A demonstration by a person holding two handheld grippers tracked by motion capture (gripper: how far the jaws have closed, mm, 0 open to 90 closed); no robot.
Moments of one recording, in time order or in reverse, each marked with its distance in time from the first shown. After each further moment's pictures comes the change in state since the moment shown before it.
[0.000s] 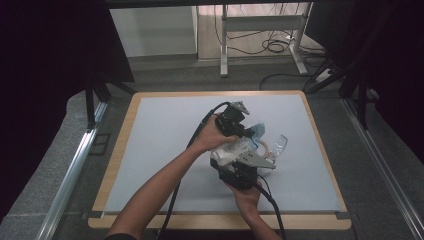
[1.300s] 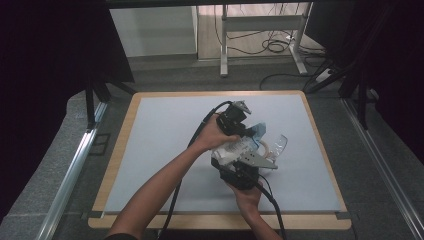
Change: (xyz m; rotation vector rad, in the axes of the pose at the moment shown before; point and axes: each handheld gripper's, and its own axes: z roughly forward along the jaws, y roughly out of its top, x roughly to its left) left arm -0.002 0.004 0.000 0.012 0.003 0.004; right arm -0.001 0.001 -0.003 -0.018 0.003 0.005
